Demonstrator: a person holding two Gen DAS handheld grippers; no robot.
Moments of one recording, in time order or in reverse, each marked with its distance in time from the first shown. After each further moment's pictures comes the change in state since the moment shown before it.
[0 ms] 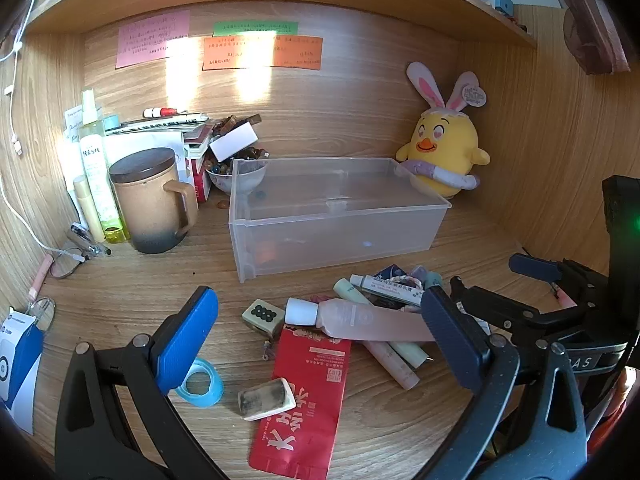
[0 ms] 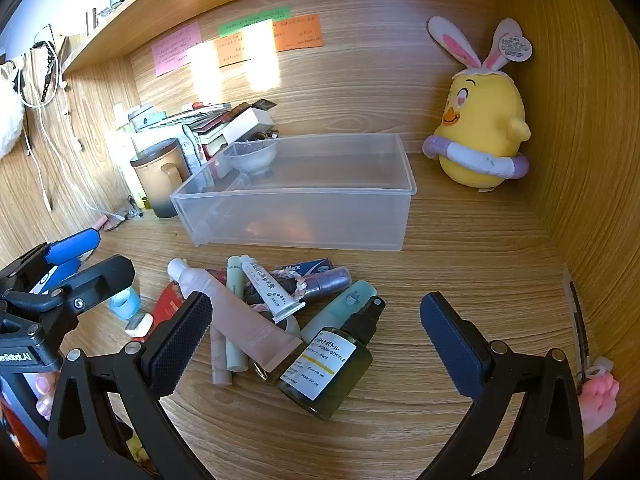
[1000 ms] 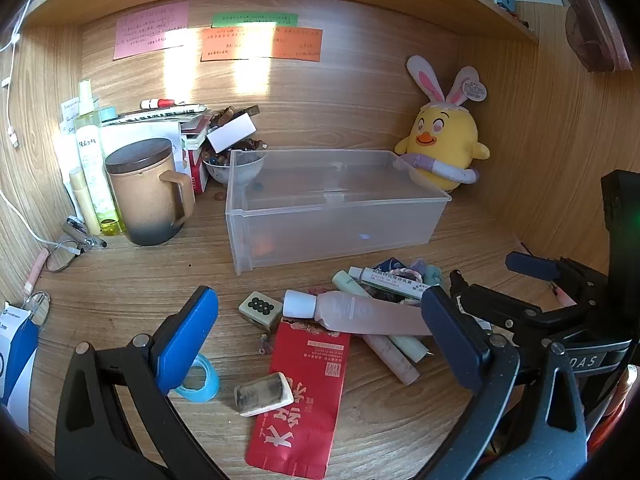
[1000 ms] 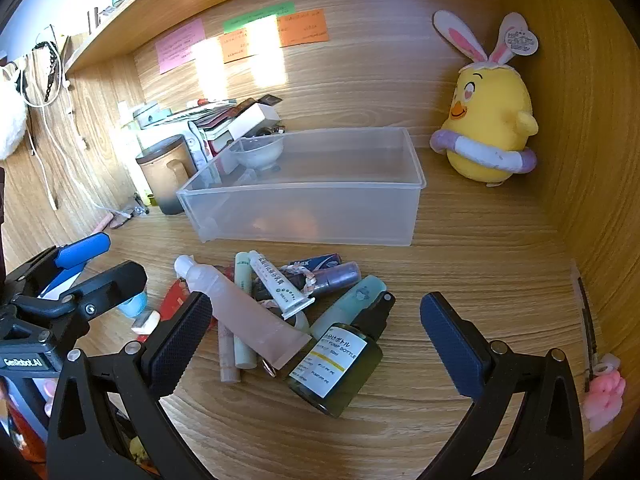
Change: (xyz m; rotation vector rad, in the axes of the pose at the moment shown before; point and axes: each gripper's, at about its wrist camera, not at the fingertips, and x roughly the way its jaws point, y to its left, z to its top) left arm 0.004 0.003 -0.002 -0.007 0.021 -0.010; right arm 0.004 0.005 -0.004 0.001 0.013 0.024
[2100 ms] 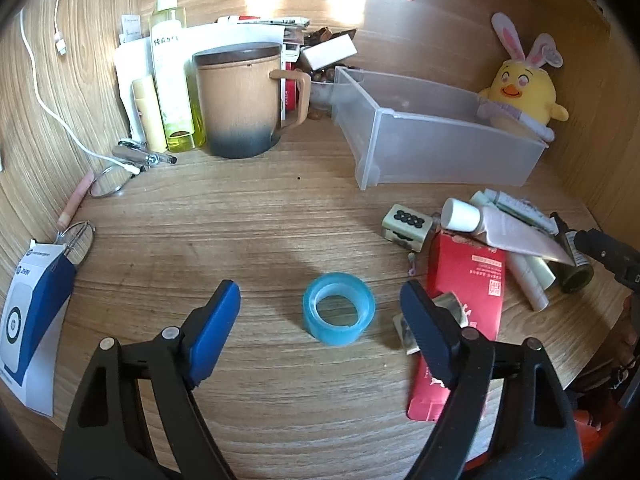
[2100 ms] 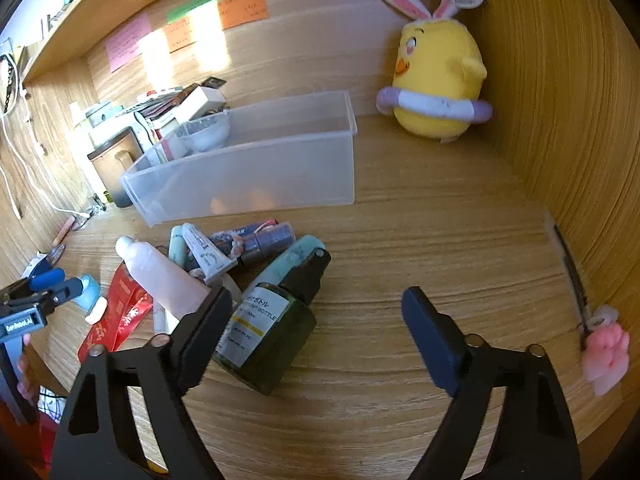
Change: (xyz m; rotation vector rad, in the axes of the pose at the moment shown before) left arm 0.020 0.091 -0.045 -0.074 0.196 0.149; right arm 0.015 -0.040 -0.024 0.104 0.057 -0.101
